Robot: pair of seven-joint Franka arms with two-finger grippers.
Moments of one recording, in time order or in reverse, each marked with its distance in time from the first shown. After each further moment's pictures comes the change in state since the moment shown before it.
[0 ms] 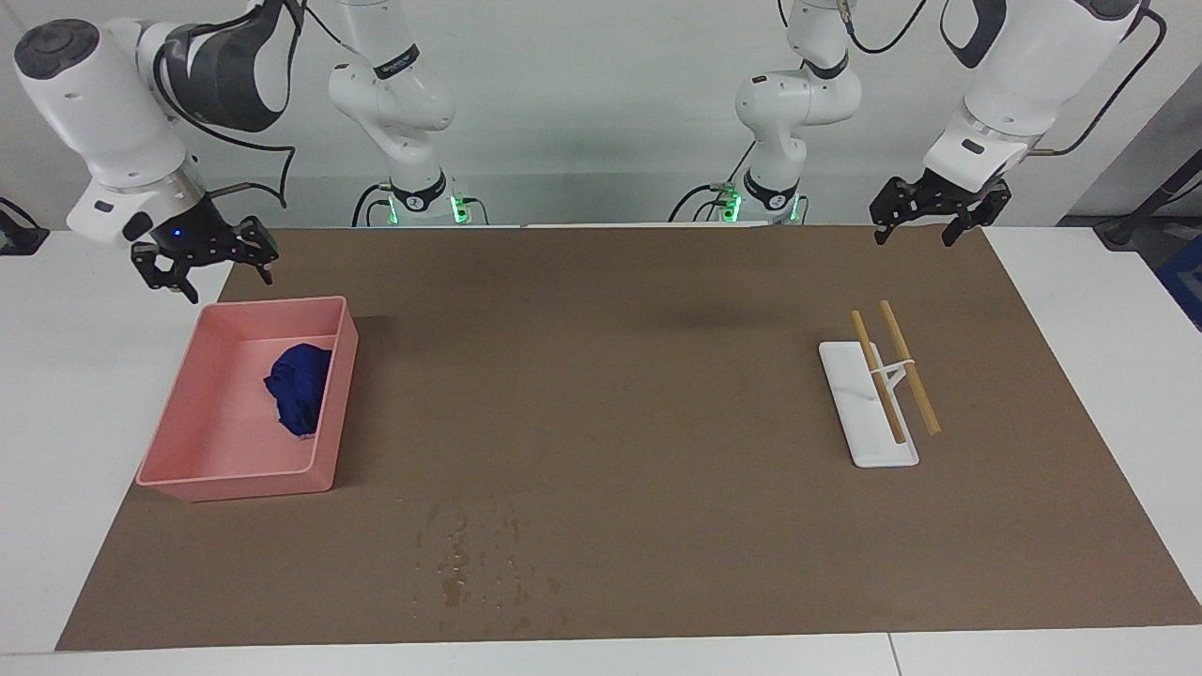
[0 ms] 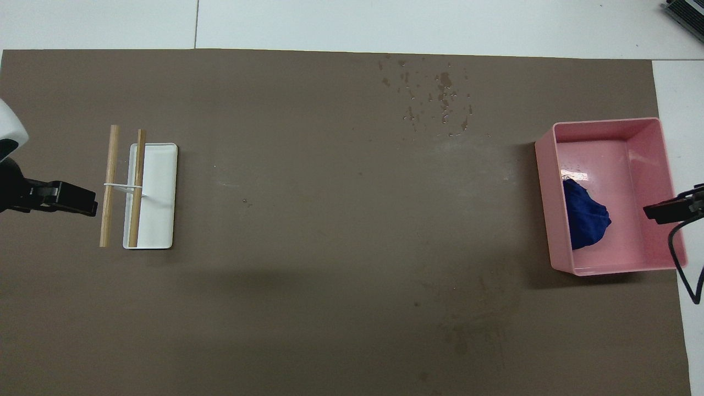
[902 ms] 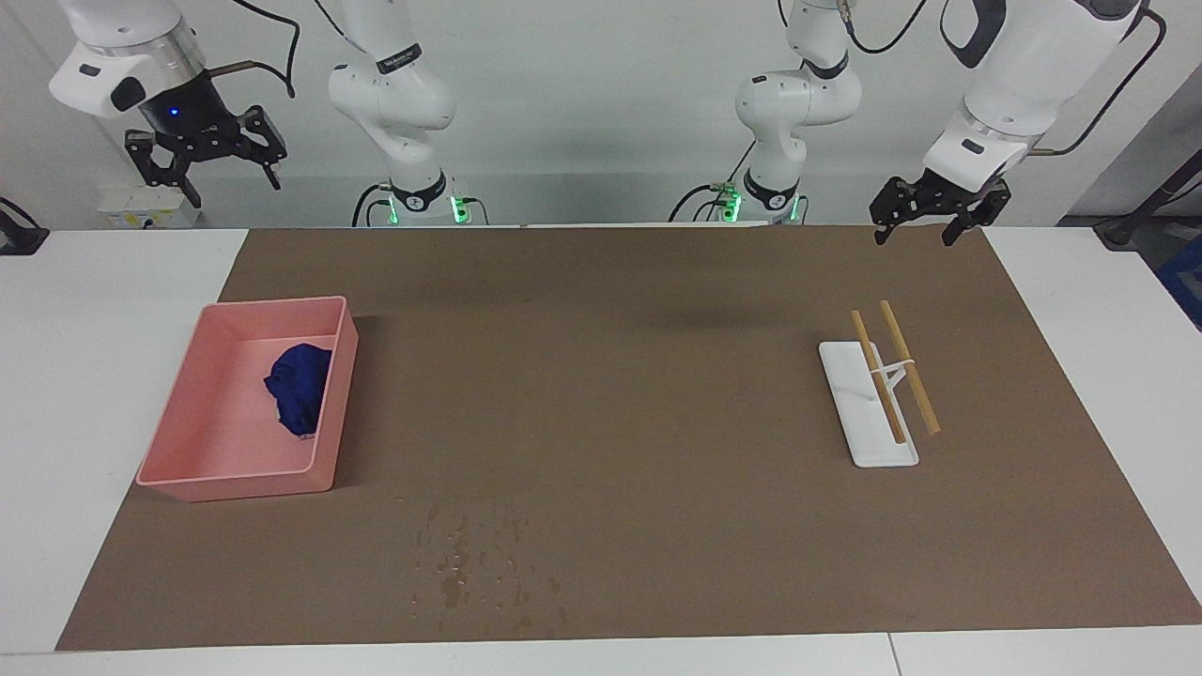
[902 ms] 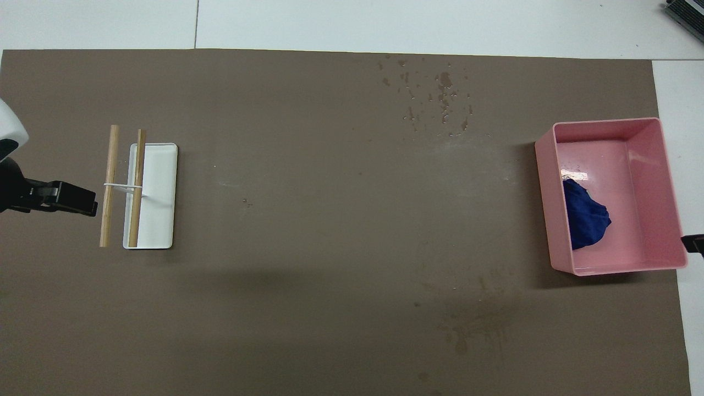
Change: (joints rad) left arm 0.000 0.000 0.000 0.000 0.000 0.000 0.000; right arm 0.026 -0.109 0.023 0.154 0.038 -0.286 0.093
